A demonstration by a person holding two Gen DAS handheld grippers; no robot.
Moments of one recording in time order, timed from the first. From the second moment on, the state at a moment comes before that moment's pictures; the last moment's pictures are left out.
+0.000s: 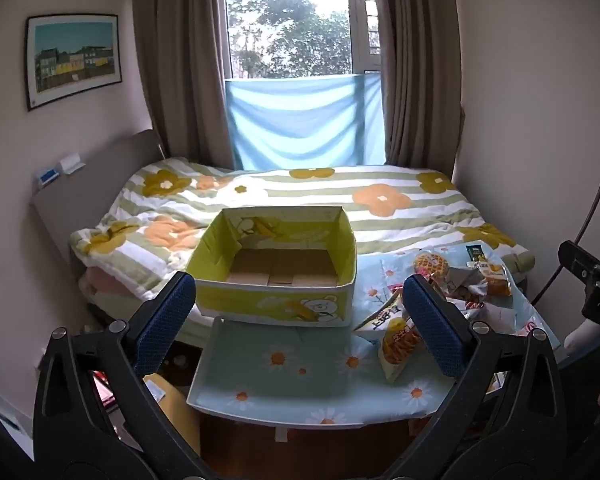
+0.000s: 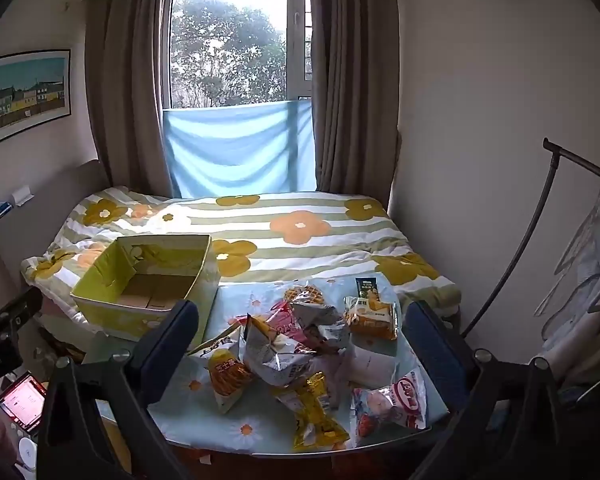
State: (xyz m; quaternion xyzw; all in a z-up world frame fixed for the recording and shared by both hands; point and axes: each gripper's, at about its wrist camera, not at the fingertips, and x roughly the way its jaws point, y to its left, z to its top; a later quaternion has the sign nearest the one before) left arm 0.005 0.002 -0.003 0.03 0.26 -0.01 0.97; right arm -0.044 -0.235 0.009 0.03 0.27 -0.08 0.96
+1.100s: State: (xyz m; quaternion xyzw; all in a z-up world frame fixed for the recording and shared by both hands) left arm 0.020 0.005 -0.003 0.03 0.26 -0.02 0.97; right arm -0.039 -0.225 0.004 0.02 0.28 -0.07 0.96
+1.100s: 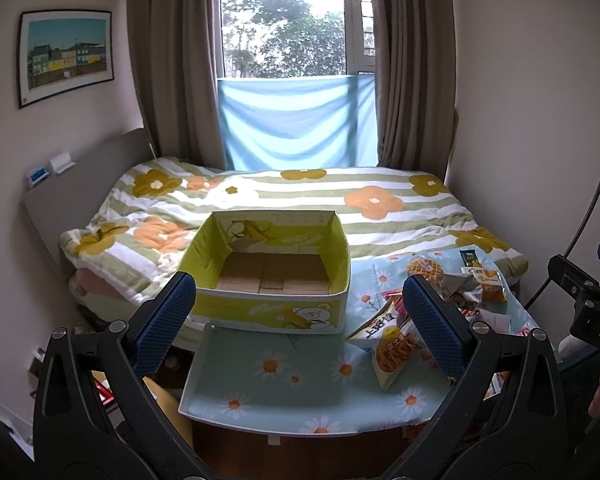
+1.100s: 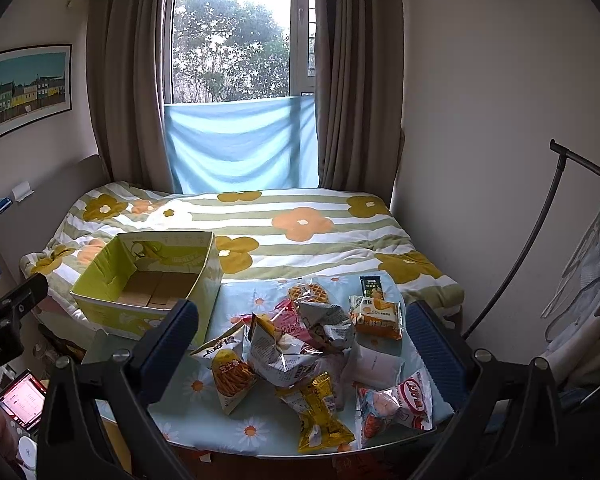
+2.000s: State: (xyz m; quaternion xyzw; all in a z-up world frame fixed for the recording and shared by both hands) left arm 0.022 0.004 -0.001 0.03 0.26 -0.02 0.97; right arm -0.037 -0.223 0.005 0.02 0.28 -0.07 0.96
